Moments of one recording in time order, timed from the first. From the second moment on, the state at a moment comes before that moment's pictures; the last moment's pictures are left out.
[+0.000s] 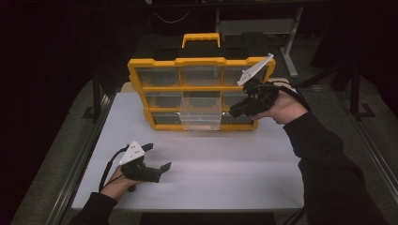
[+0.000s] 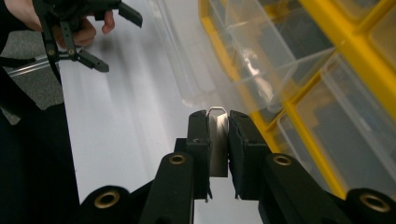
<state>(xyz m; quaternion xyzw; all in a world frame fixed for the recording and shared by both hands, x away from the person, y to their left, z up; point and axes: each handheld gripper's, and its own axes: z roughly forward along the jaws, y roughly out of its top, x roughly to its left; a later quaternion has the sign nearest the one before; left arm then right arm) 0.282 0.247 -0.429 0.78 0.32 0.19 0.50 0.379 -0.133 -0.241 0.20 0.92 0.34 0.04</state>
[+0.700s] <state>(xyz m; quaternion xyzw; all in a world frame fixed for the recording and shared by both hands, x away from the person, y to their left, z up) 0.282 0.247 -0.429 0.78 0.32 0.18 0.50 0.401 -0.102 -0.219 0.19 0.91 0.36 0.05</state>
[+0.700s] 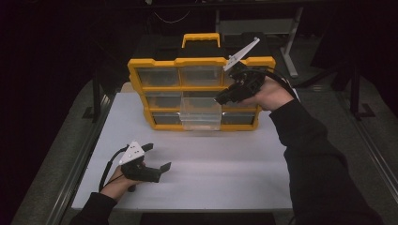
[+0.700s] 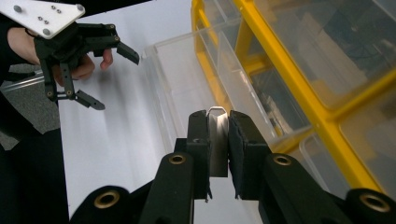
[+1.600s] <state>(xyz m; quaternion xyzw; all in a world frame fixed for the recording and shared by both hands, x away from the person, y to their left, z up) 0.282 0.248 -0.430 0.78 0.32 0.18 0.50 0.425 -0.049 -0.252 0.19 0.93 0.30 0.04</state>
